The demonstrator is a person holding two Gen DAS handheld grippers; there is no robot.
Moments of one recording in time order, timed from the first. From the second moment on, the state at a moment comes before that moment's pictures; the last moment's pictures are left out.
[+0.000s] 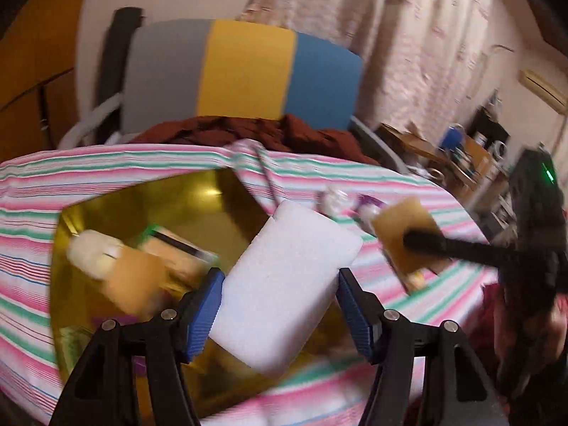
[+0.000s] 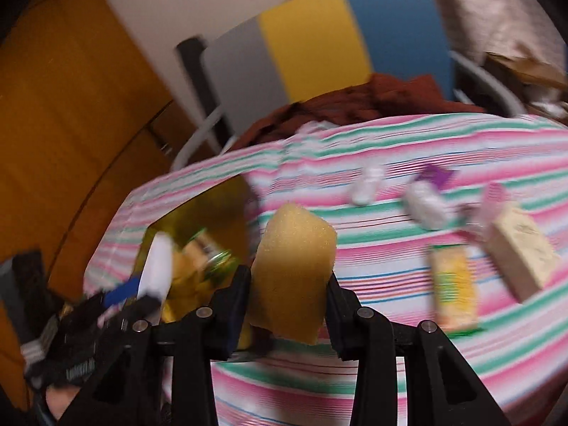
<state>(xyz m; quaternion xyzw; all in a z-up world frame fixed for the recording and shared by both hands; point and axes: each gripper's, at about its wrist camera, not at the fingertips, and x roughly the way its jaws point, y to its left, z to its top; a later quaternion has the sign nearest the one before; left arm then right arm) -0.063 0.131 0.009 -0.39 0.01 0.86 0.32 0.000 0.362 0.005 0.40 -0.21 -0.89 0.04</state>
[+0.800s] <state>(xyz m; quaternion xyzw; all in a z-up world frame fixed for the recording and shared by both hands) -0.094 0.051 -0.008 -0.39 -0.04 0.90 0.19 -0.020 0.254 -0.017 0.45 -0.08 -0.89 0.07</state>
